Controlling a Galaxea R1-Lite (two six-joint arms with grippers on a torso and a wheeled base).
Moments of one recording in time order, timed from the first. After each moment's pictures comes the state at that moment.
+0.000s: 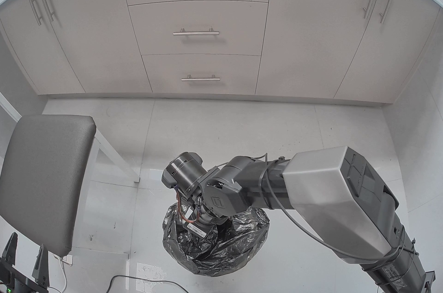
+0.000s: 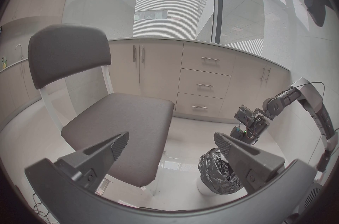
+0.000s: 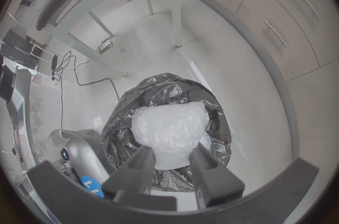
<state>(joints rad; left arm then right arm) 0.00 0.02 -0.02 -0.03 0.04 -0.12 0.92 2.57 -2.00 0.51 -0.23 -0.21</state>
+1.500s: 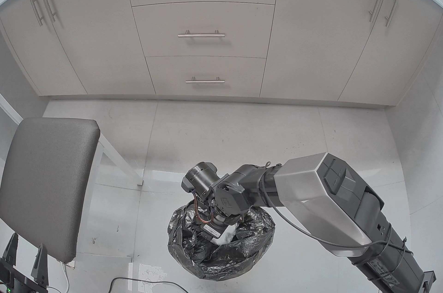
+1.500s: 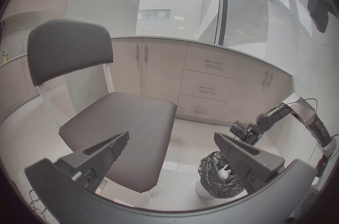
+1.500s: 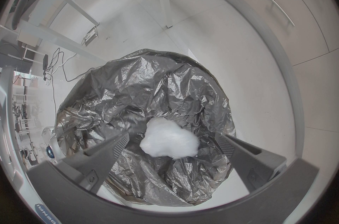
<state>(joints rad) 0.00 0.02 -0.02 -0.03 0.04 -0.16 0.84 2.68 -2.00 0.49 -0.24 -0.21</state>
